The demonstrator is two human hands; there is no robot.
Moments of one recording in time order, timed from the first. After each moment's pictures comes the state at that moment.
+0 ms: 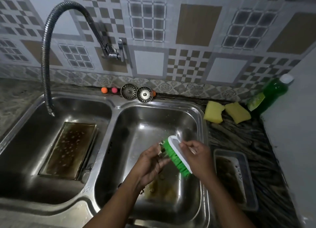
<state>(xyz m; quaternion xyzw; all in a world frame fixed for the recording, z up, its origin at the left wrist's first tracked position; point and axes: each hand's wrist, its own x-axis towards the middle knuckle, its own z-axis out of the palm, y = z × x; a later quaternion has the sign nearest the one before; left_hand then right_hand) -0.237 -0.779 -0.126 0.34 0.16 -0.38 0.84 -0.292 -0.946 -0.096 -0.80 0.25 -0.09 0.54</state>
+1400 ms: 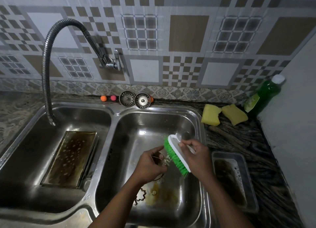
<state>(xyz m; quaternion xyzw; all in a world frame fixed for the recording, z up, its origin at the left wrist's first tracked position) -0.234 -0.775 -0.122 0.76 -0.07 -0.28 0.58 -0.287 -0.953 -0.102 -0.78 0.22 -0.14 0.57</state>
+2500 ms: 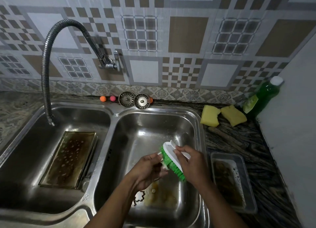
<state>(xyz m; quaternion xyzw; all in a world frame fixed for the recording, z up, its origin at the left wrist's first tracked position) -0.237 -0.777 -0.108 0.51 0.13 -0.44 0.73 -0.299 -0.943 -0.114 -0.85 0.21 -0.10 0.48</state>
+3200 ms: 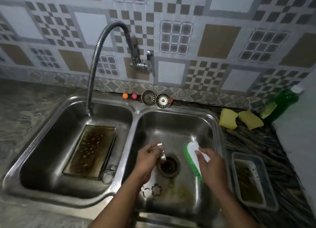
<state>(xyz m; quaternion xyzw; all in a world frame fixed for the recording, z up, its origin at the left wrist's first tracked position) -0.227 -0.722 -0.098 0.59 0.17 -0.24 0.75 -0.317 -0.914 -0.096 -0.85 0.29 -0.15 0.41</state>
